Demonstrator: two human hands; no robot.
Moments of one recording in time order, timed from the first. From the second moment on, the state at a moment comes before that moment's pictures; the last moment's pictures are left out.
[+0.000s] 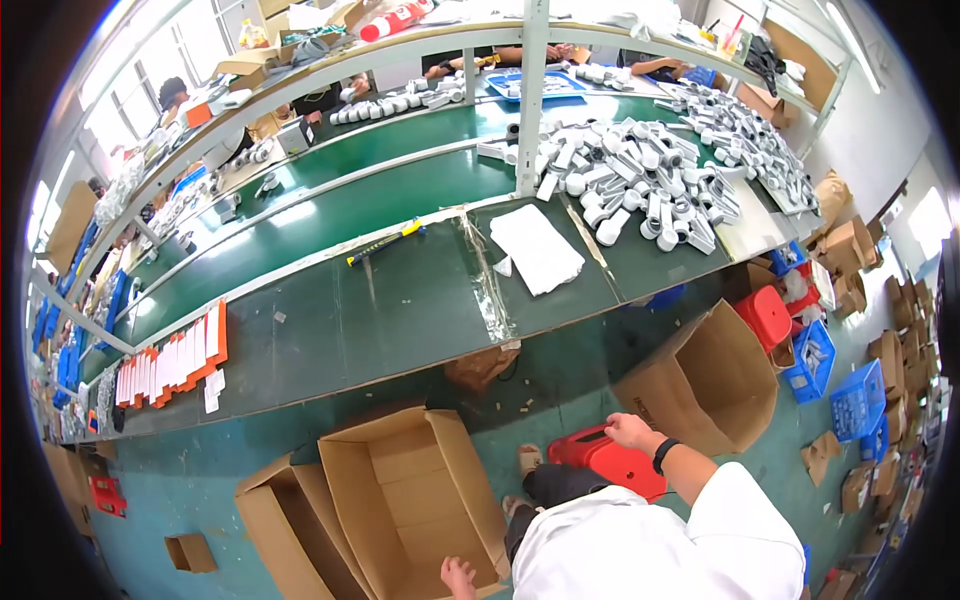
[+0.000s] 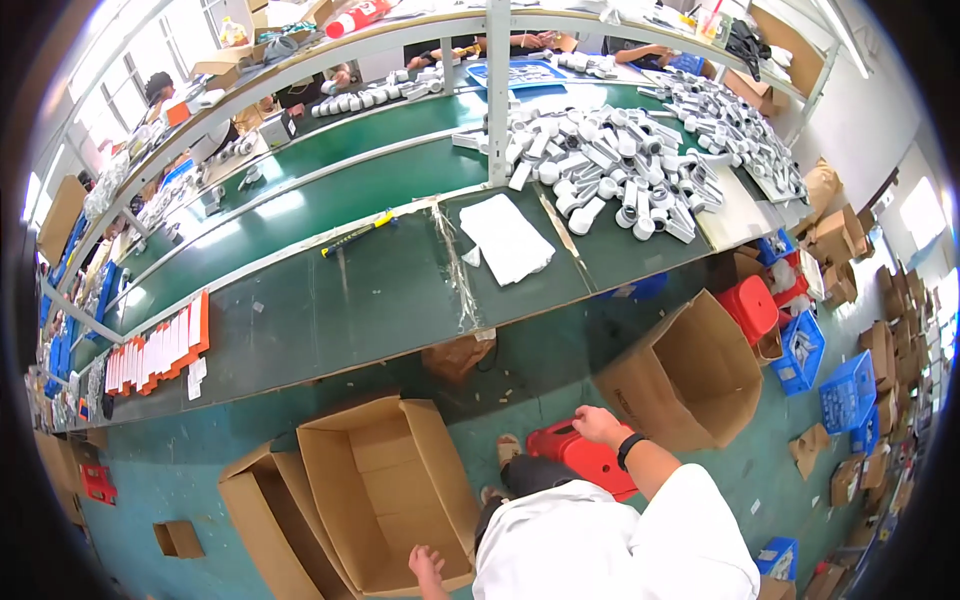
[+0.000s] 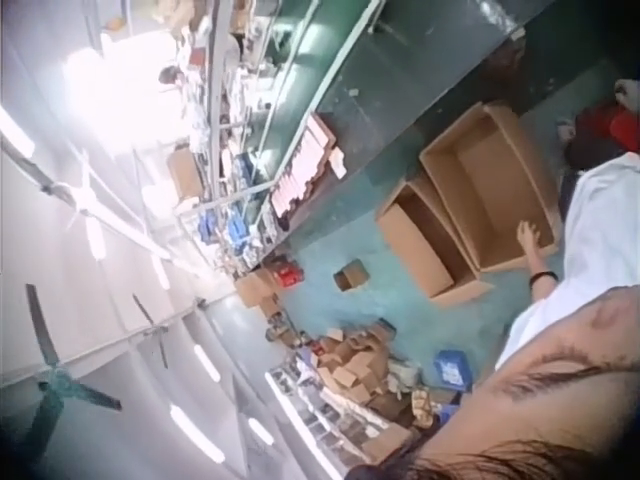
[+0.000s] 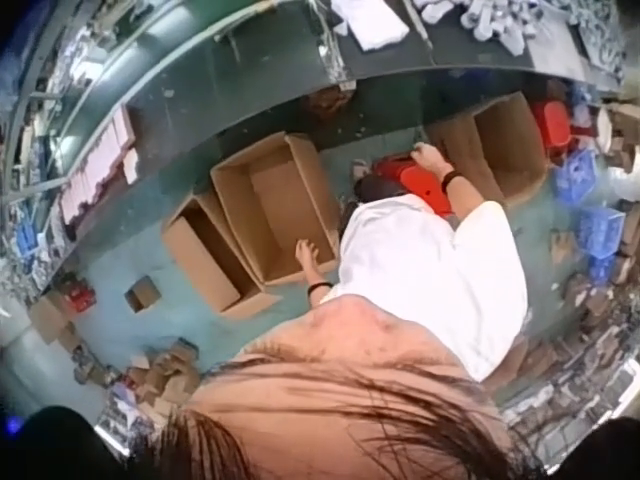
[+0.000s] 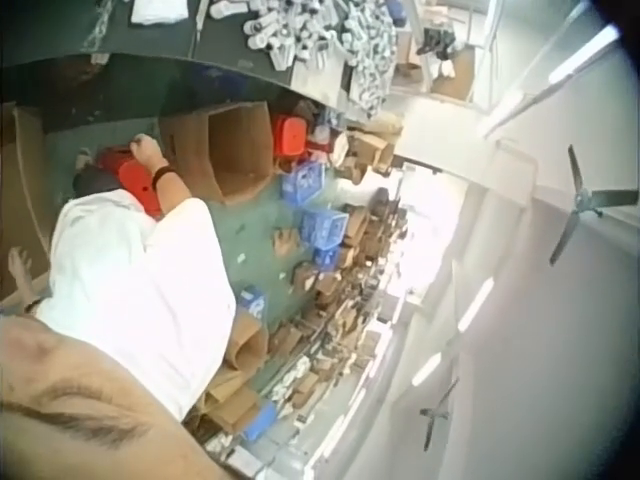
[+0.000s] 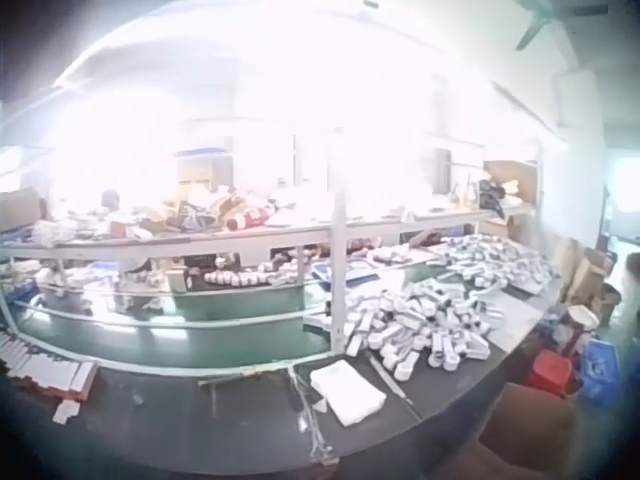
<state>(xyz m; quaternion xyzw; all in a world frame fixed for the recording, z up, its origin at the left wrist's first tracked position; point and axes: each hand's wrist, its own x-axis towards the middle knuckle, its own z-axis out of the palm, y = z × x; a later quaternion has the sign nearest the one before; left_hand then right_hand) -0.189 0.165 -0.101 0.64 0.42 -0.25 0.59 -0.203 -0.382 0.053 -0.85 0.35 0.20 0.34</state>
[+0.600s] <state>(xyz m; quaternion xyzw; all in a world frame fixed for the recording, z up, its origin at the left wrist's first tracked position) -0.204 0.021 -0.148 0.76 0.18 -0.50 0.37 -0.020 -0.543 0.074 -0.95 0.19 -0.17 0.20</state>
